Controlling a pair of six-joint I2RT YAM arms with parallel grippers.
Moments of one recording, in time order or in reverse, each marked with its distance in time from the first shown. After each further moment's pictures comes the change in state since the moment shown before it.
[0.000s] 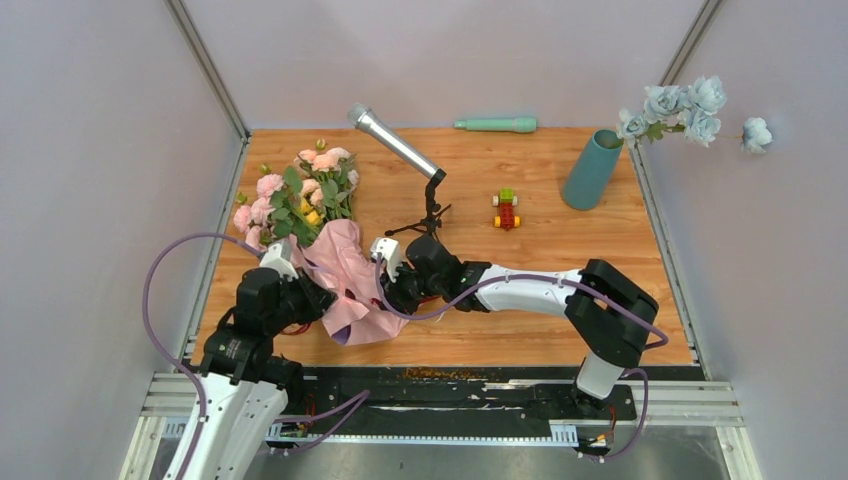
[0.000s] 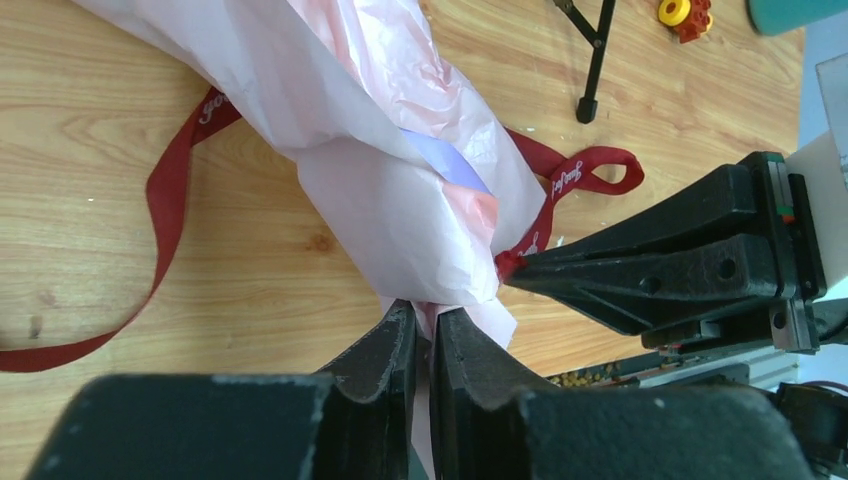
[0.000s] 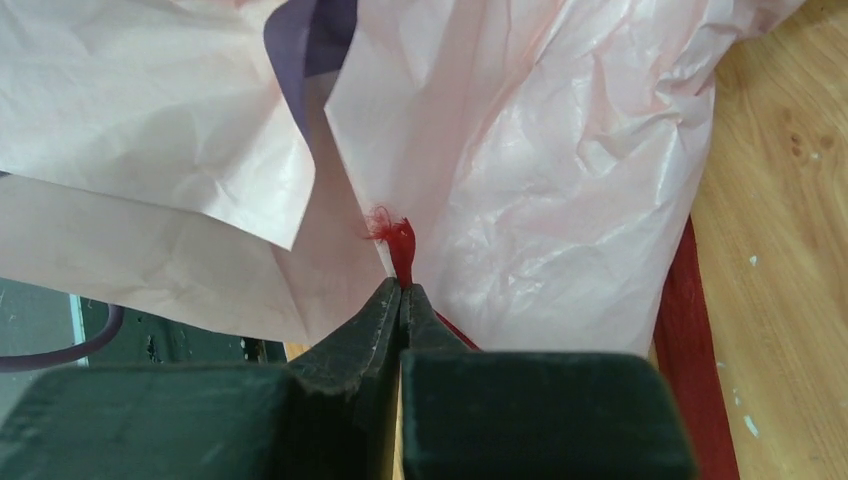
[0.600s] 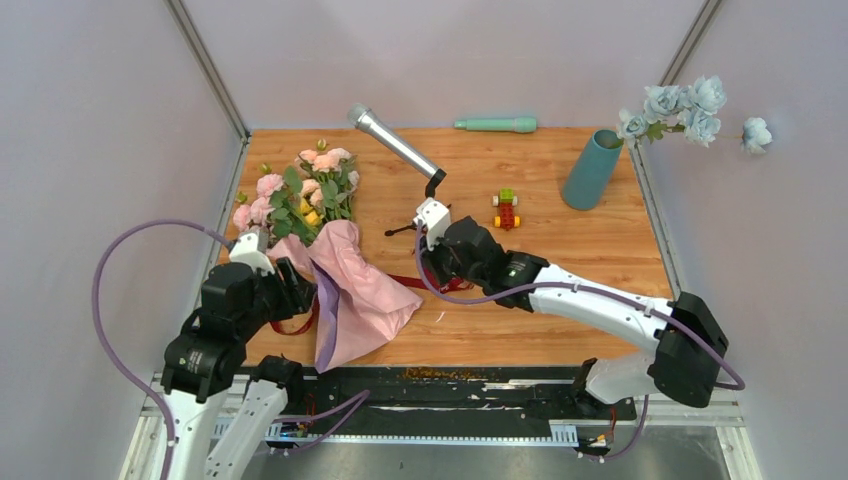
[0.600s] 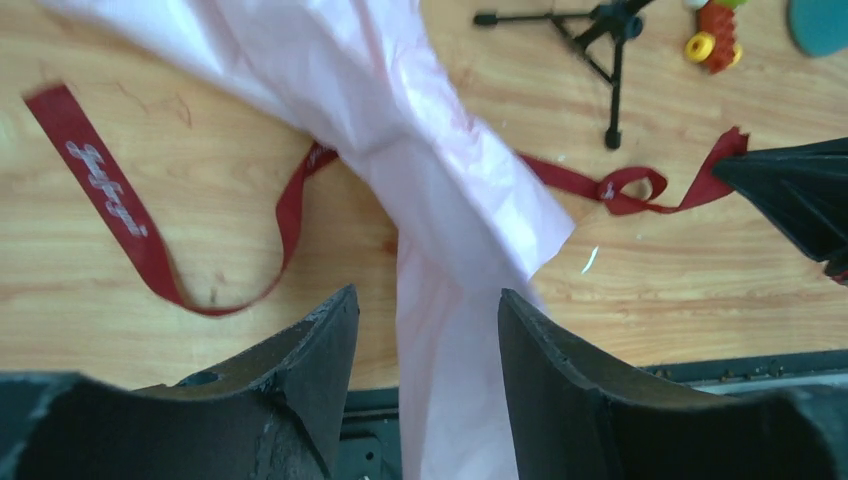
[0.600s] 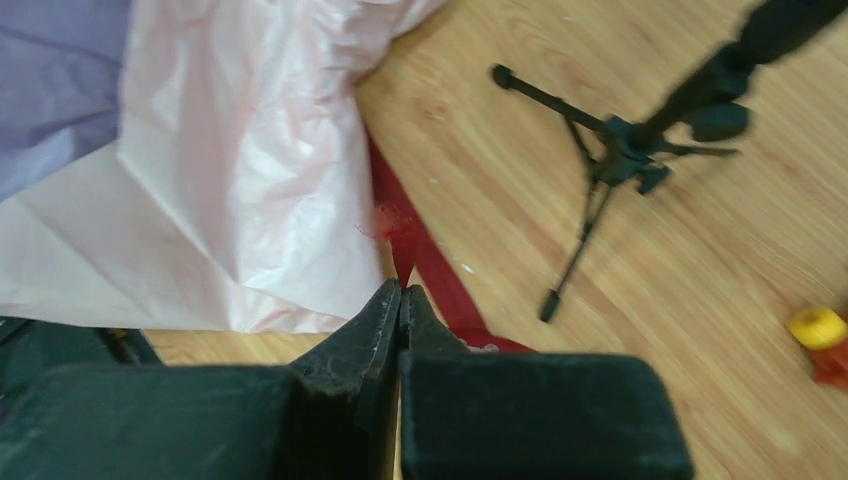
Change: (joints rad) left arm 0.000 0.024 0.309 -0.286 -0.153 0.158; right arm -0.033 -0.332 -0.010 -0.241 0.434 0.000
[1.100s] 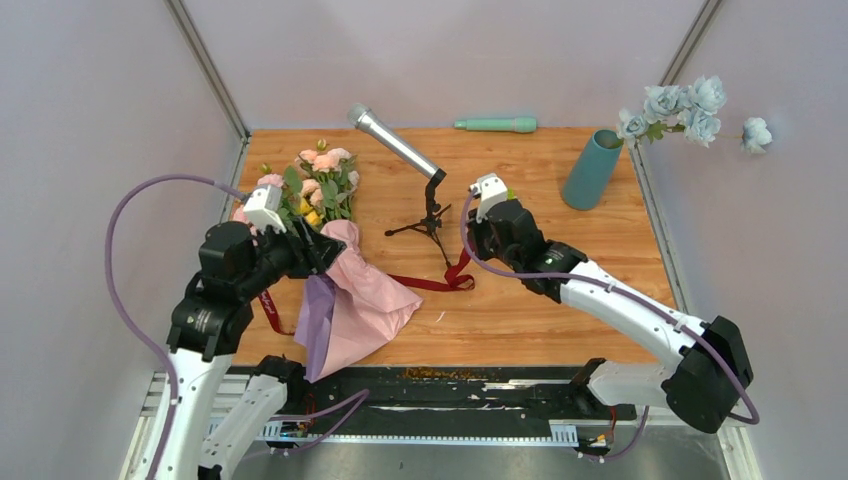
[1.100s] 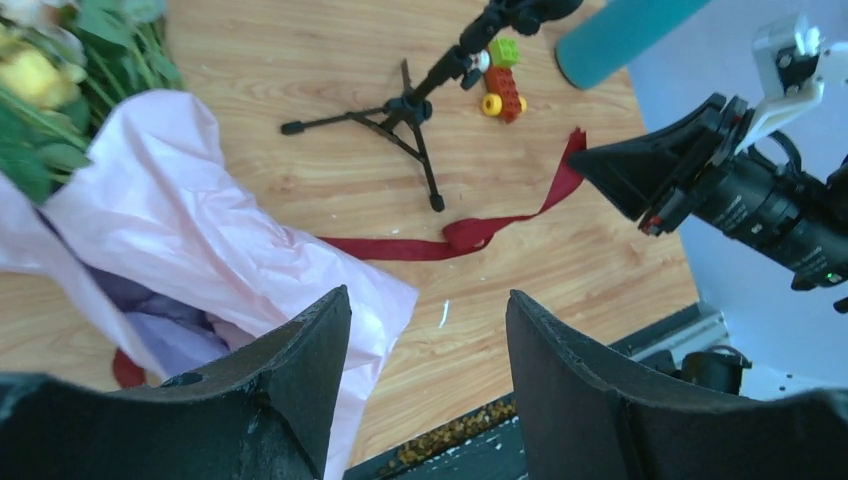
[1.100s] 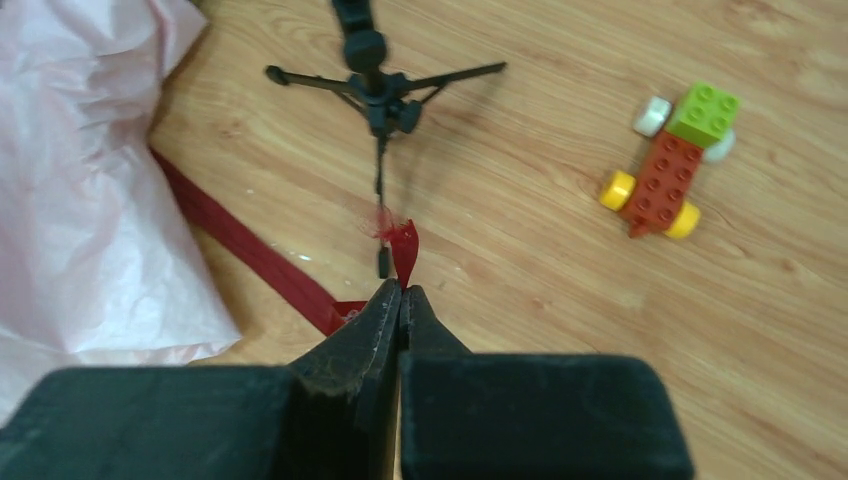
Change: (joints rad) left arm 0.000 0.224 0.191 0.271 0.241 -0.014; right arm -0.215 -0.150 -0.053 -0.105 0.150 0.083
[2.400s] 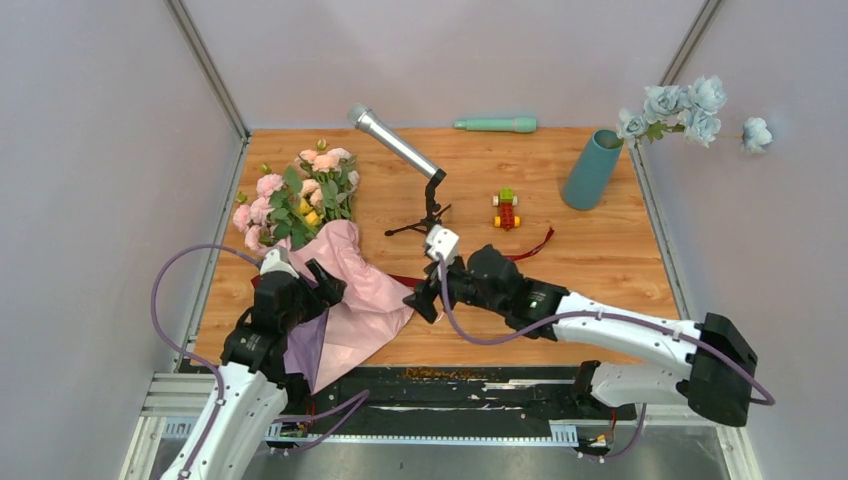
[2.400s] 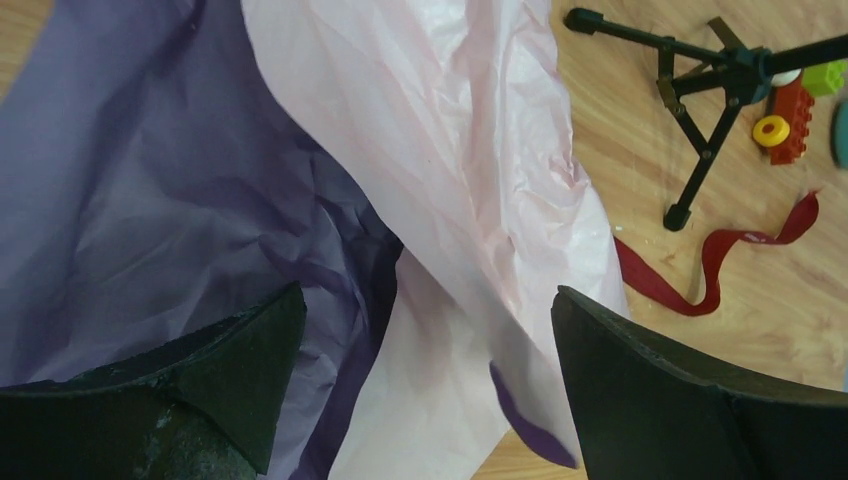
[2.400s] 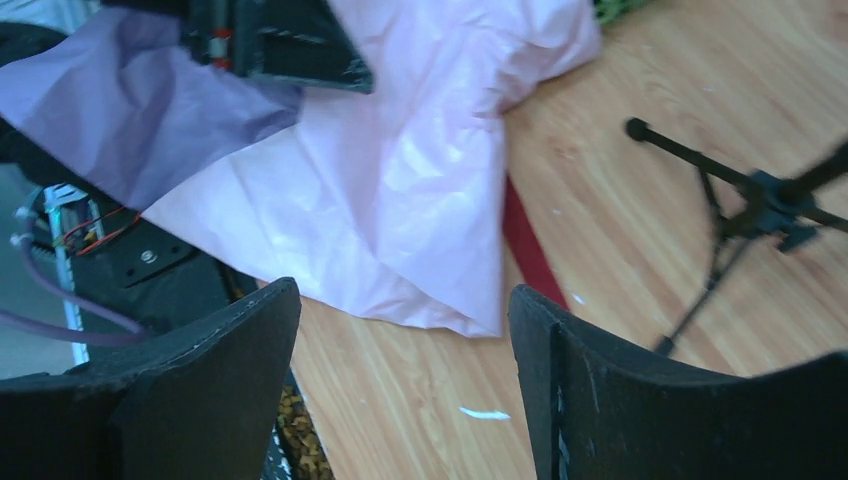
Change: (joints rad) left arm 0.000 -0.208 -0.690 0.227 -0.283 -0.249; right arm 0.248 -0.081 -0.172 0.270 -0.247 -0.068
